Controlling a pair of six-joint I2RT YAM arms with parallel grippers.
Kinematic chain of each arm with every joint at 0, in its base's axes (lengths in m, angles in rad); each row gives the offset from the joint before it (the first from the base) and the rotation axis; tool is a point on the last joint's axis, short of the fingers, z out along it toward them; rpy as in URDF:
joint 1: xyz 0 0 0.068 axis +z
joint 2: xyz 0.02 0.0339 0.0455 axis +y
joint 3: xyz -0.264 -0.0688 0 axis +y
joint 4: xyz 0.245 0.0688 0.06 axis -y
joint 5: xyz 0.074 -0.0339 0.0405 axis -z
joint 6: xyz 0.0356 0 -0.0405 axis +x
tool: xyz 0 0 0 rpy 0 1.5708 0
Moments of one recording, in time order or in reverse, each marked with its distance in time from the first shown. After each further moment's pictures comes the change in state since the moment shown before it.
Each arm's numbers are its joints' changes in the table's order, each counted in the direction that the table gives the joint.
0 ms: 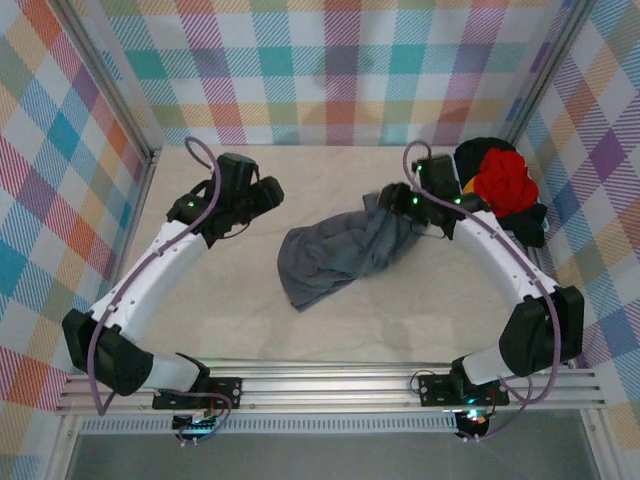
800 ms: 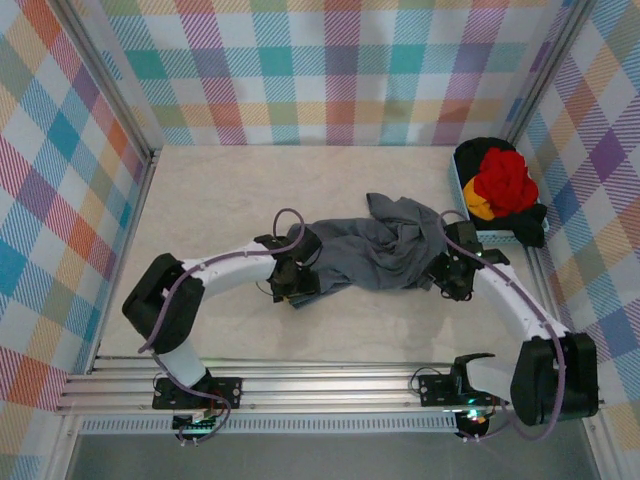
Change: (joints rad) left arm -0.274 0.322 0.304 -0.002 0.189 -0.088; right arm -0.194 -0.240 0.503 -0.149 0.169 0.146
